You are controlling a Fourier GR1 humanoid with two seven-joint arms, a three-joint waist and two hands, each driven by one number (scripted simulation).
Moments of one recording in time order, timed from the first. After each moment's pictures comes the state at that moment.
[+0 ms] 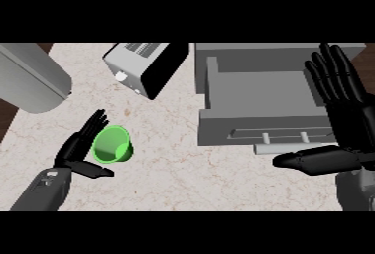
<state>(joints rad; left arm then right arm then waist) -0.48 0.31 0.13 -0.32 -0.08 -0.42 -0.82 -0.26 -0.17 -0.08 -1.87 -0.10 0.15 0.10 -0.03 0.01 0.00</state>
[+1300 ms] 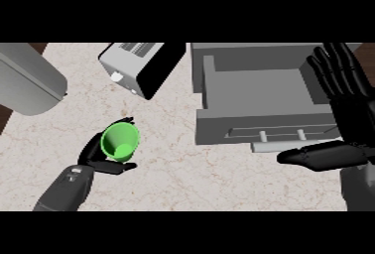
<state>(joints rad) -0.56 0.22 0.11 -0.19 -0.12 -0.43 -0.92 -0.29 -0.19 -0.10 -1.86 -0.12 0.17 0.12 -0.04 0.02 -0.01</state>
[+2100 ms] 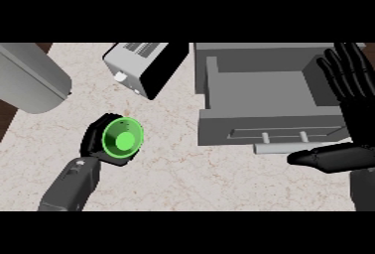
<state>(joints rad) -0.56 0.17 0.21 -0.32 -0.03 -0.28 -1.06 -0.27 -0.21 -0.13 -1.86 -0.15 0.19 0.11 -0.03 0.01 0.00</state>
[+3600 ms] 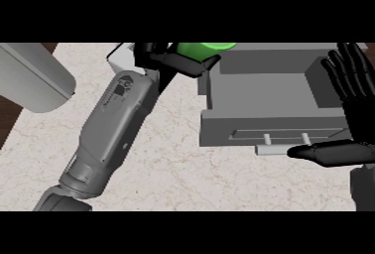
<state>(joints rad) -1.04 0.00 0.03 -0.80 0.14 0.16 -0.43 -0.26 -0.21 -0.15 -1.83 -0.10 0.18 0.09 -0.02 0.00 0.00</state>
